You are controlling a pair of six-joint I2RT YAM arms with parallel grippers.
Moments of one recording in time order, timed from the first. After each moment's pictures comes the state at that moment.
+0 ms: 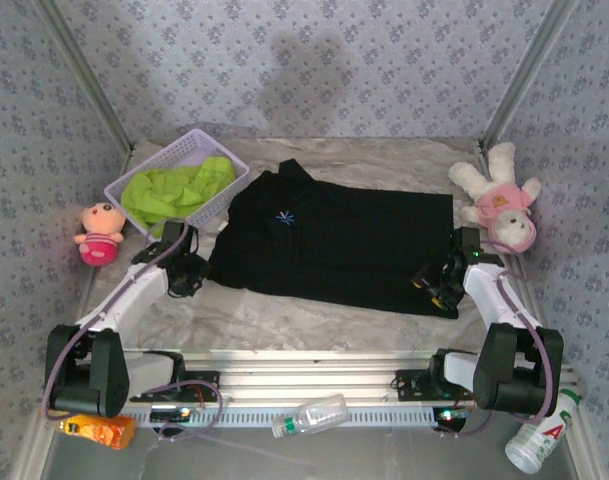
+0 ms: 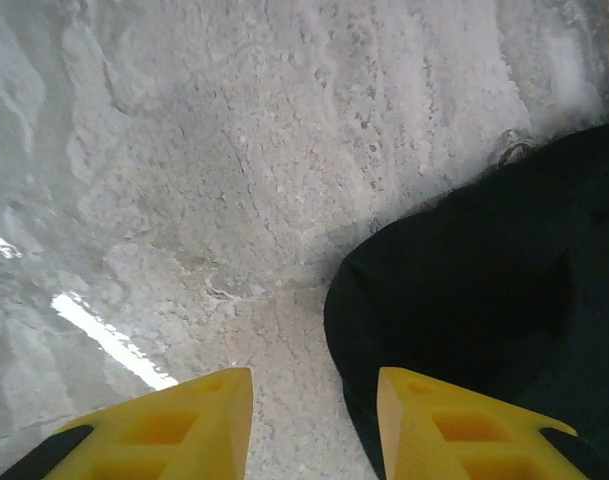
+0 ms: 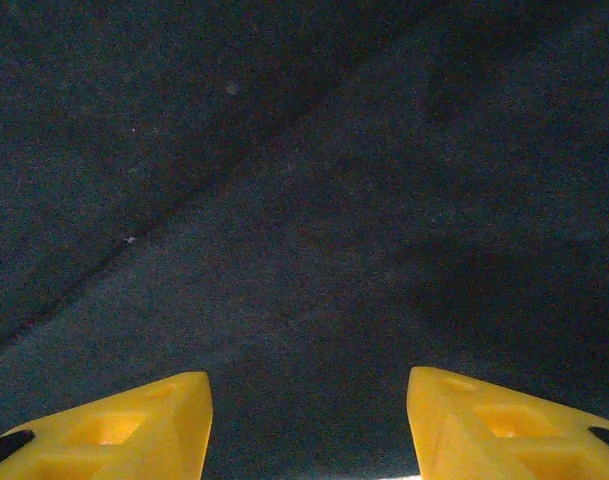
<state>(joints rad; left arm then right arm) -0.16 1.21 0.67 -0.64 -0.01 -1.16 -0.13 1.20 0.65 -0.78 -0.20 0.61</state>
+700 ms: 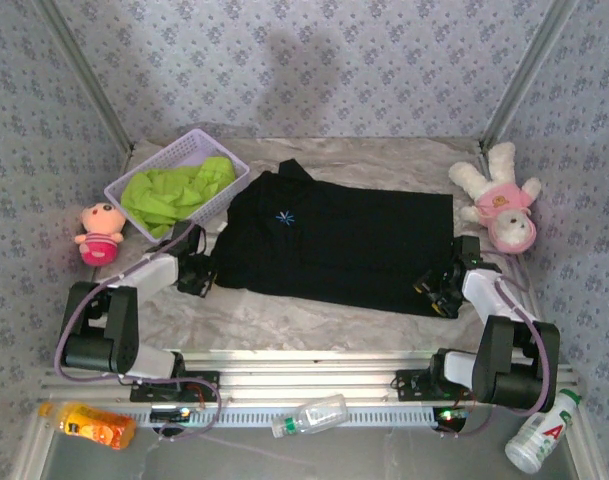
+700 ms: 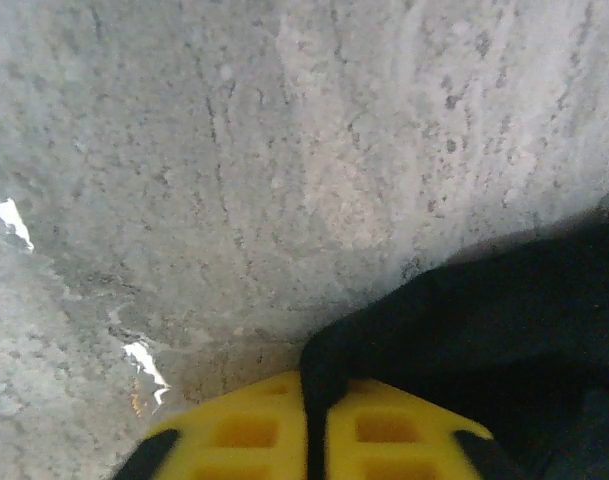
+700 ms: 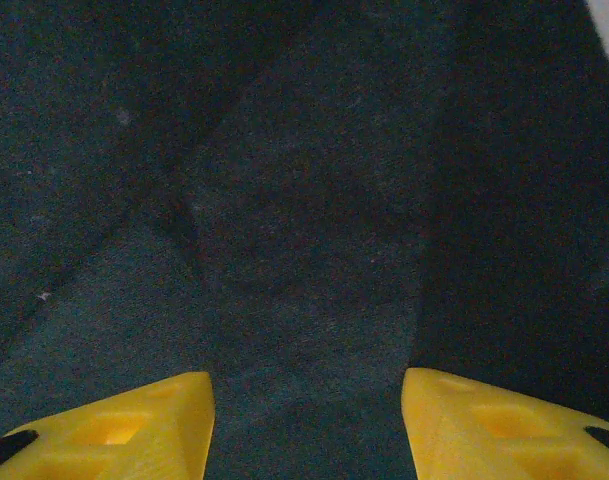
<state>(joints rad) -0.16 1.43 0.67 -0.48 0.10 -1.35 -0.16 1.22 0.56 -0.66 -0.19 0.66</state>
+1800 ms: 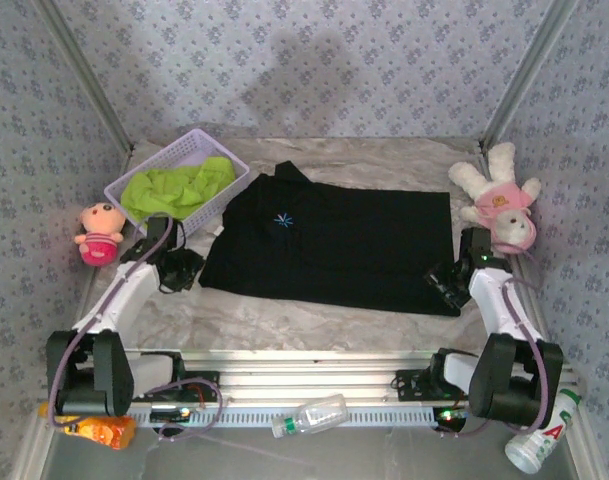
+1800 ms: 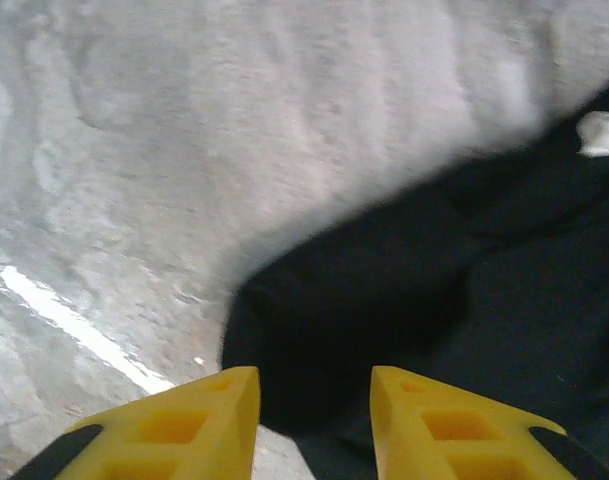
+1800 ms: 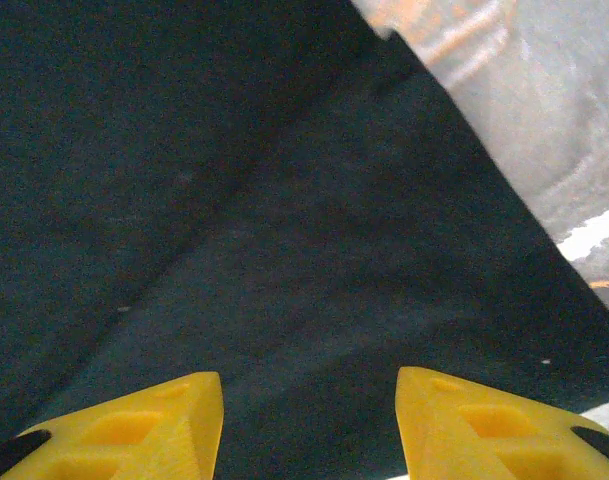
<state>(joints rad) -0.07 1.19 0.72 -0.66 0.12 -1.07 -0.18 1.14 0.66 -0.76 -0.14 0.67</state>
